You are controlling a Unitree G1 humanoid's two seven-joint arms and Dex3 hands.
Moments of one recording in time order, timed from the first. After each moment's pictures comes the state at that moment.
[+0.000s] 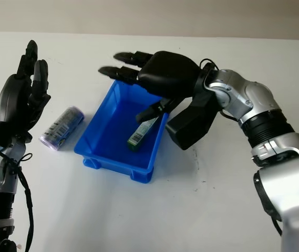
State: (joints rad) left arm -0.46 0.33 0.23 0.17 -0.19 0.08 -0.17; right arm -1.03 -0.61 0.35 0.67 -0.50 -0.71 0.24
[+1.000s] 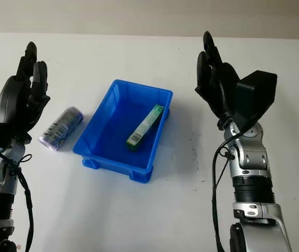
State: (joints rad) left arm -0.46 0.33 0.24 0.19 -0.19 0.06 -0.18; right arm -0.58 -0.32 -0.15 0.27 0.20 0.12 0.23
